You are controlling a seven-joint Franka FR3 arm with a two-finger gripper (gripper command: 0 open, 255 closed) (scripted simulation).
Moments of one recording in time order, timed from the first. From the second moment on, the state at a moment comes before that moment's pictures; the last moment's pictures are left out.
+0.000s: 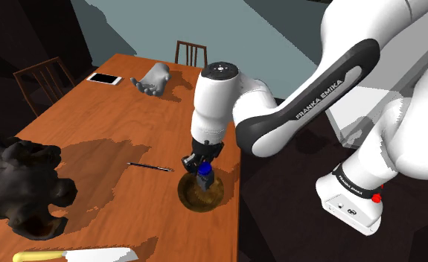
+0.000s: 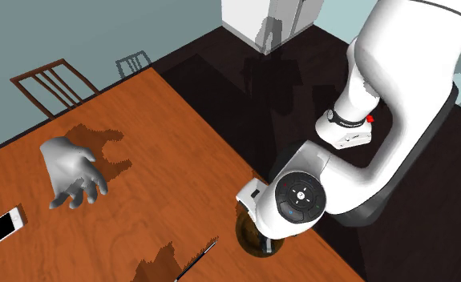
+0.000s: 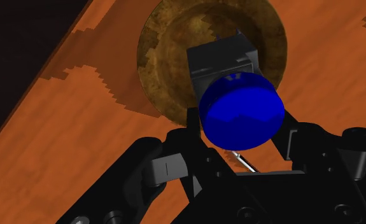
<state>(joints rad) 0.36 0.18 0.45 -2.36 -0.13 2.56 0.94</state>
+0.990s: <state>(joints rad) 0.39 0.28 0.41 -2.36 -0.22 2.65 1.01</state>
